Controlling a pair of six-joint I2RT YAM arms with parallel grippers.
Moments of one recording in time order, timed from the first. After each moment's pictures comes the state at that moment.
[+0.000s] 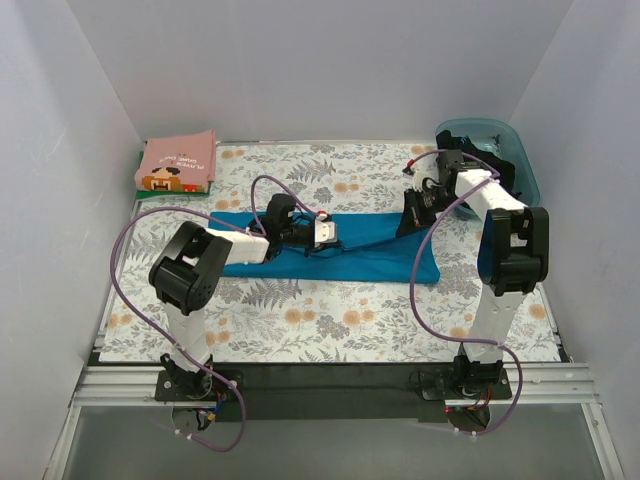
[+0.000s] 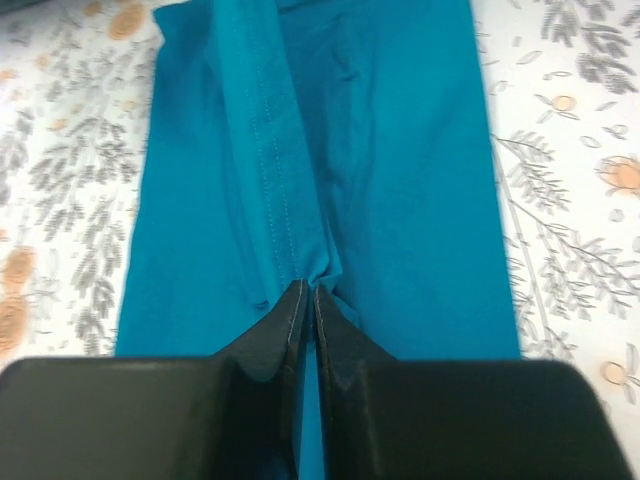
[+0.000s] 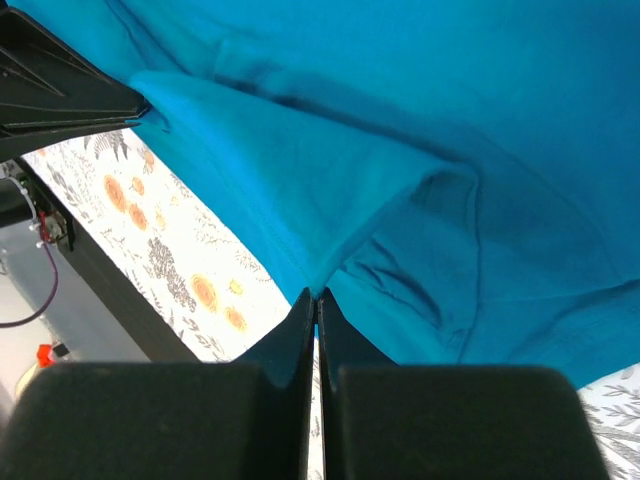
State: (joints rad) left arm -0.53 1.92 0.97 0.45 0.89 0.73; right arm 0.09 1.95 1.50 -0.93 -0.73 -0.19
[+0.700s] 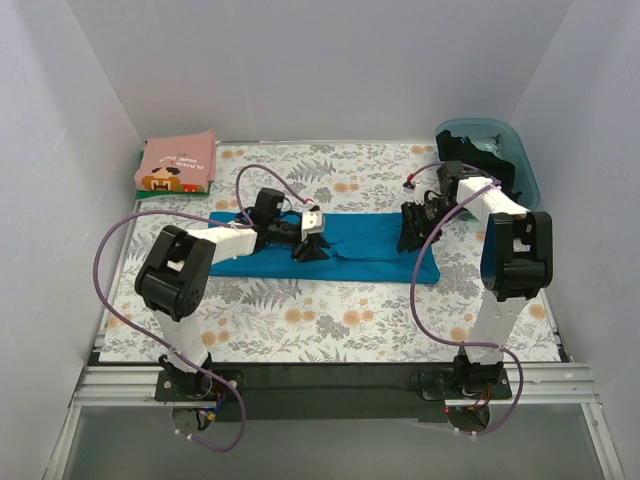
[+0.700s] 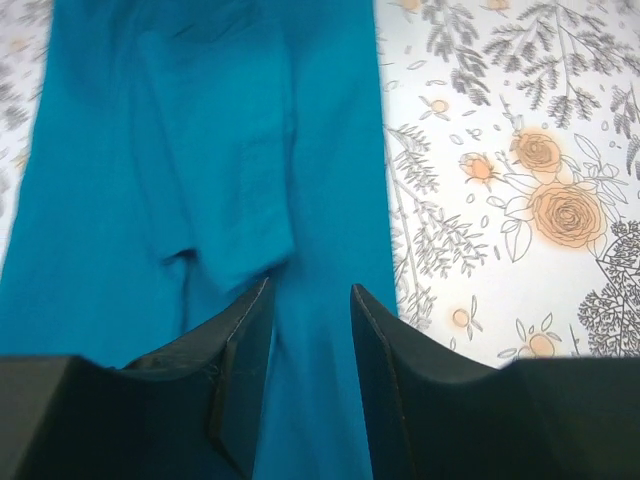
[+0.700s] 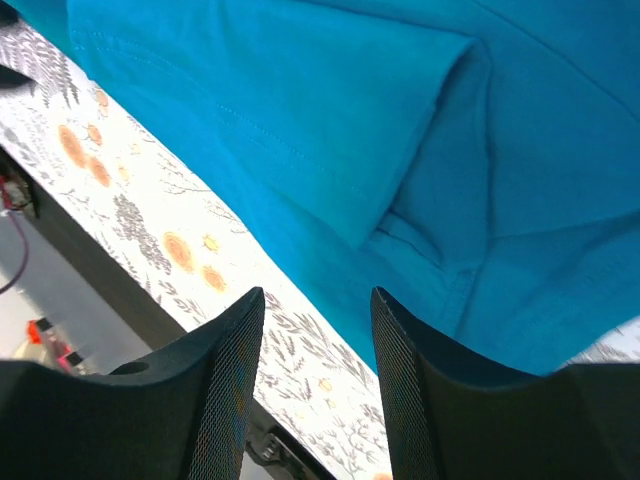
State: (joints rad) left arm -0.48 1.86 0.99 0.14 1.03 0.69; right arm 0.08 1.91 1.39 -0.96 -0.69 -0.24
